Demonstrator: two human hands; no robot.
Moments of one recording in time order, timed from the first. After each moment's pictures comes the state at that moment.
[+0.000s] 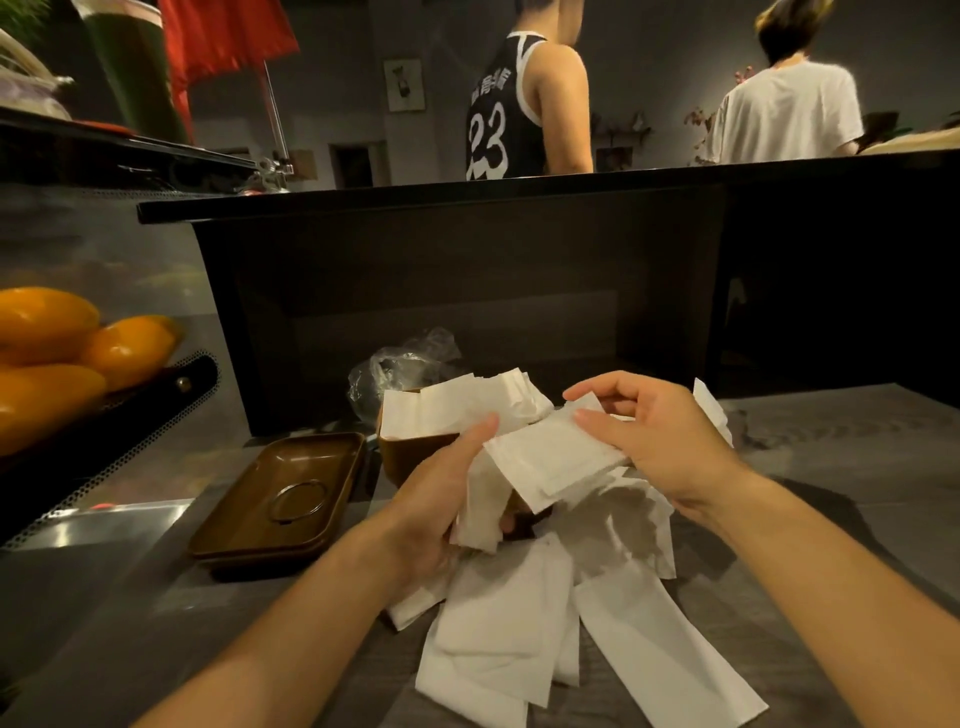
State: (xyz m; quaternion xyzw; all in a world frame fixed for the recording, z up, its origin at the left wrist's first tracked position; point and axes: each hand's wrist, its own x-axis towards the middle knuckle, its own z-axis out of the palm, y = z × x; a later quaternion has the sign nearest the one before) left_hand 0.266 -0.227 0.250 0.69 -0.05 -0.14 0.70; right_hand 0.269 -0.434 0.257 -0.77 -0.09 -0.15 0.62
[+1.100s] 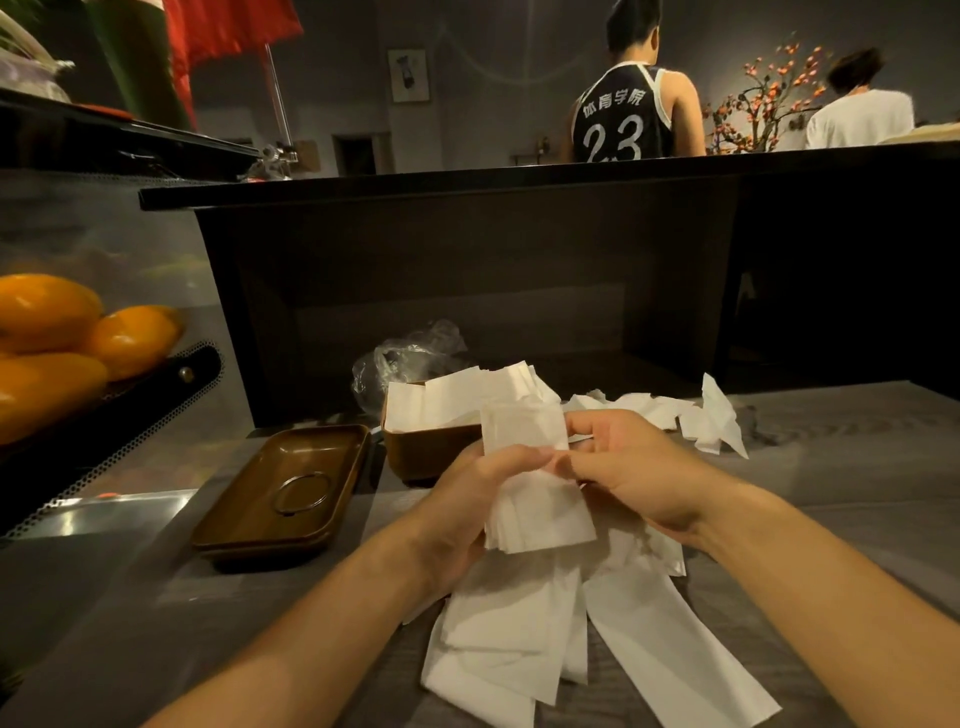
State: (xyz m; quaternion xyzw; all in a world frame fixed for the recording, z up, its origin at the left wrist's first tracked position) left_hand 0.260 -0.239 0.243 0.67 -0.16 -0.15 0.71; right_hand 0.258 -0.410 0.257 -0.82 -0.11 0.05 0.57
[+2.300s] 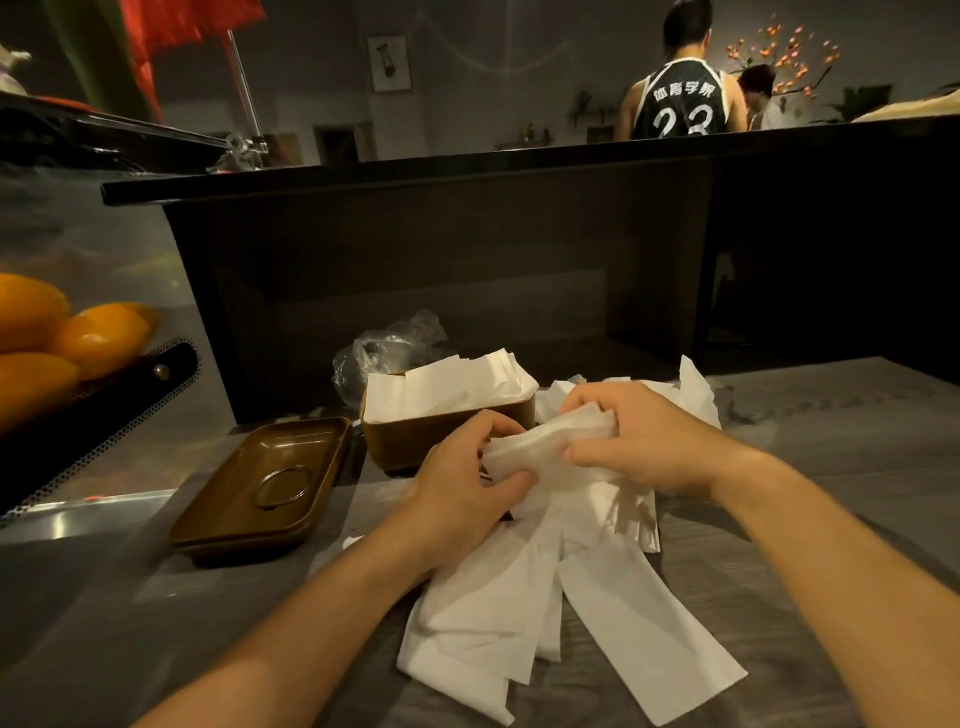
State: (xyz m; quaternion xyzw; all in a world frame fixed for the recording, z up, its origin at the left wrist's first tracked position) left_hand 0.274 -0.238 0.226 0.85 -0.22 0.03 0.47; right_hand 0.264 -0.448 0.255 -0.89 -0.14 -0.03 0.43
